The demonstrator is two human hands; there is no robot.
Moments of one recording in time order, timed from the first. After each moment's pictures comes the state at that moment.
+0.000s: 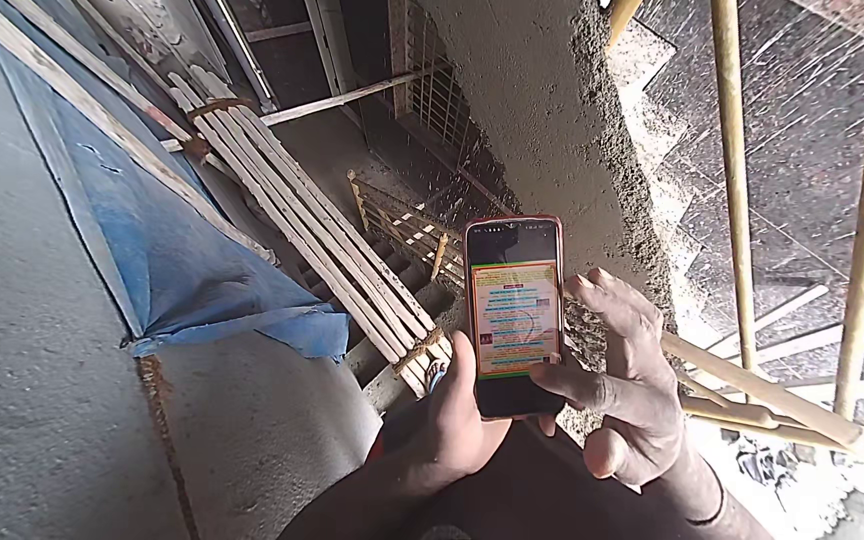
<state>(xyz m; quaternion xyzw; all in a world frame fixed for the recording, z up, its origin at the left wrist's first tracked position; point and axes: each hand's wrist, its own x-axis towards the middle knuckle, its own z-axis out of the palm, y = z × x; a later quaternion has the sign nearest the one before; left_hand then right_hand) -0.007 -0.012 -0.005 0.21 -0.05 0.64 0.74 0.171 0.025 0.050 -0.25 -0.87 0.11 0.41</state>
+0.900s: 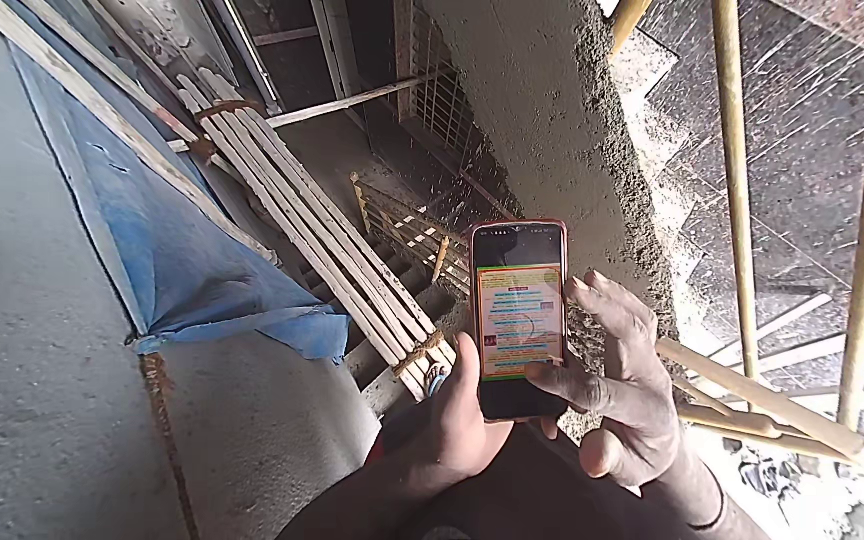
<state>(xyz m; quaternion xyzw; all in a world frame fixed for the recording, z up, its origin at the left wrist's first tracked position) -0.005 -0.013 -0.004 0.21 -0.04 0.65 0.73 0.168 0.027 0.051 -0.24 -0.88 0.12 0.40</state>
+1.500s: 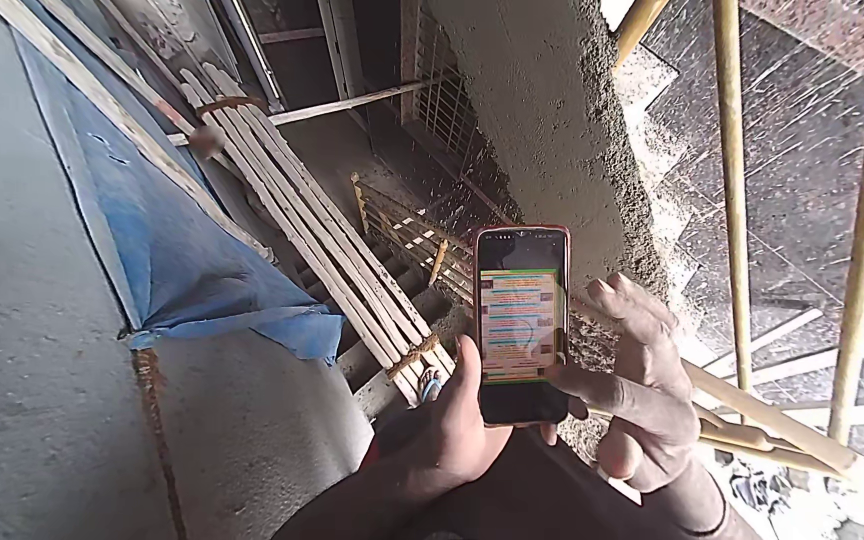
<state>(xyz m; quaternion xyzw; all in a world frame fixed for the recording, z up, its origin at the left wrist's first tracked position) -0.006 -0.012 -0.004 0.21 -0.05 0.64 0.73 0.169 0.031 0.059 -0.25 -0.87 0.09 0.42</state>
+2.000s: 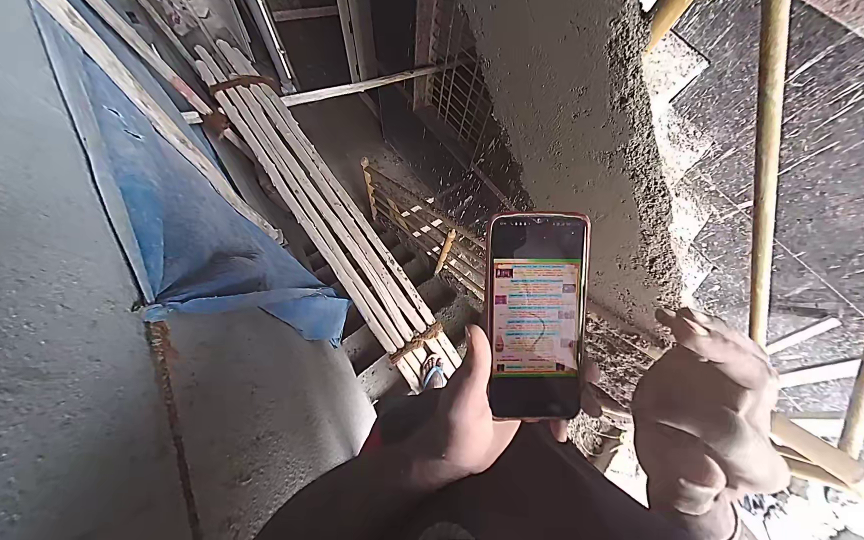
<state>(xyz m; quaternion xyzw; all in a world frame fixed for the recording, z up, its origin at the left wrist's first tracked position) -0.007 -0.011 -0.009 0.22 -0.01 0.62 0.76 0.187 0.023 0.057 -0.25 -0.83 0.05 0.49</state>
